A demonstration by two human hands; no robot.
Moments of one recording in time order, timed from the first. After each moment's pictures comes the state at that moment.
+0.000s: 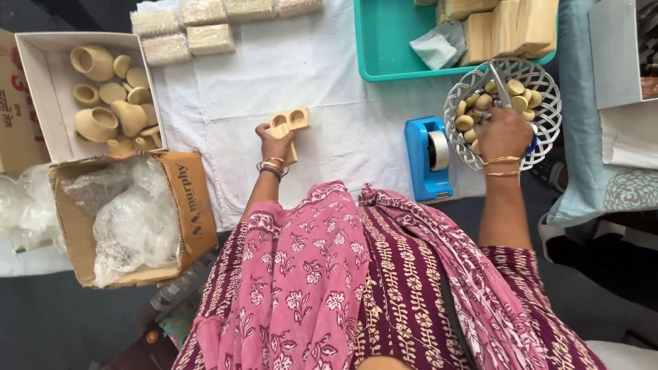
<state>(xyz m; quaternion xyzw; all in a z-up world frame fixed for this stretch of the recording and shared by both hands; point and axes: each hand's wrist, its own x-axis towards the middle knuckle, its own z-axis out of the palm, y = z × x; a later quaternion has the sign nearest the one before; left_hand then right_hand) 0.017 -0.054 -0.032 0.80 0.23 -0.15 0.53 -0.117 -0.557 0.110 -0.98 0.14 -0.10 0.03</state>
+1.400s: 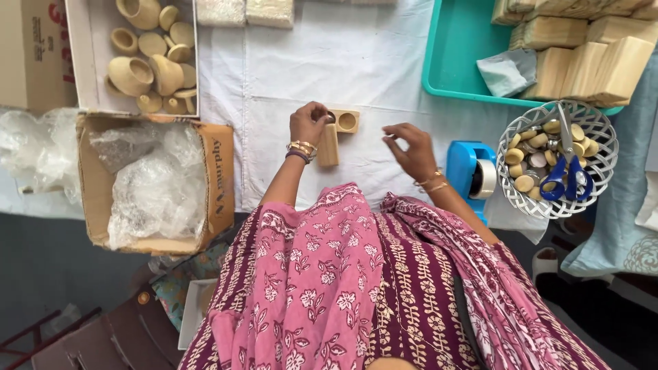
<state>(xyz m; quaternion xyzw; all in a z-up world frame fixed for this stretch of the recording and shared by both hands) 0.044 -0.038 -0.002 0.87 0.07 -0.03 0.48 -0.028 -0.316 0.102 -0.87 -0.12 -0.03 0.48</state>
